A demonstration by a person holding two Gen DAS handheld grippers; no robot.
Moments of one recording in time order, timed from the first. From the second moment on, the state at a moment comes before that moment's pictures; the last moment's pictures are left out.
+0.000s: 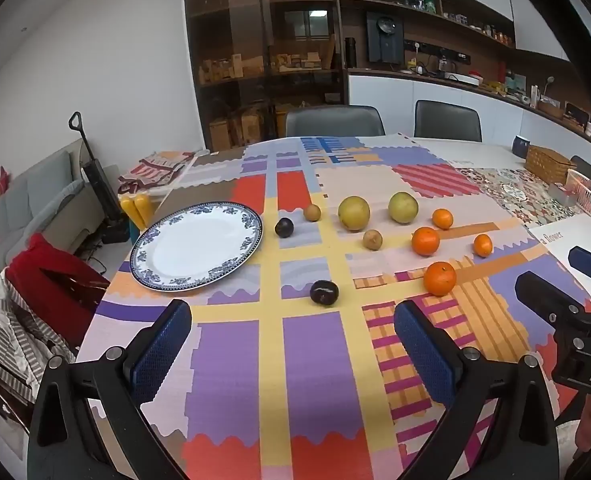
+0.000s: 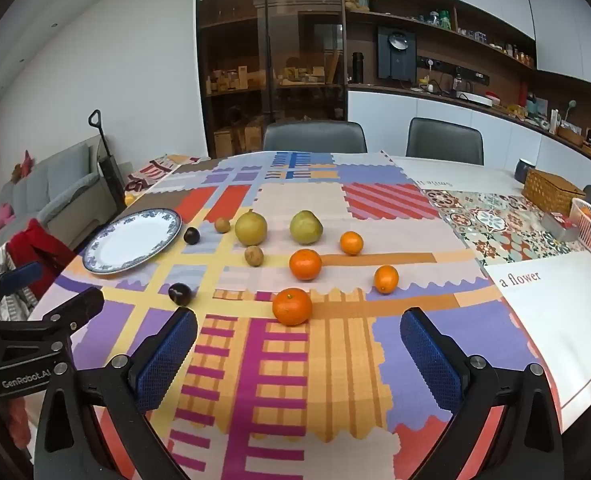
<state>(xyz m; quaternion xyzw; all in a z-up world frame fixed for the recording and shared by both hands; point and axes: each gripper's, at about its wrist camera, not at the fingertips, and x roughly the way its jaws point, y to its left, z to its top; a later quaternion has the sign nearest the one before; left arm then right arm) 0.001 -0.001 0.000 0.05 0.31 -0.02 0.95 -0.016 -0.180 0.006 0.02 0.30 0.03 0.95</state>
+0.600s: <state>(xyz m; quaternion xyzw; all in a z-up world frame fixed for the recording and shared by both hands) -0.006 0.003 0.003 0.04 0.30 -0.02 0.95 -0.017 -0.177 0.006 0.01 0.29 0.04 0.95</state>
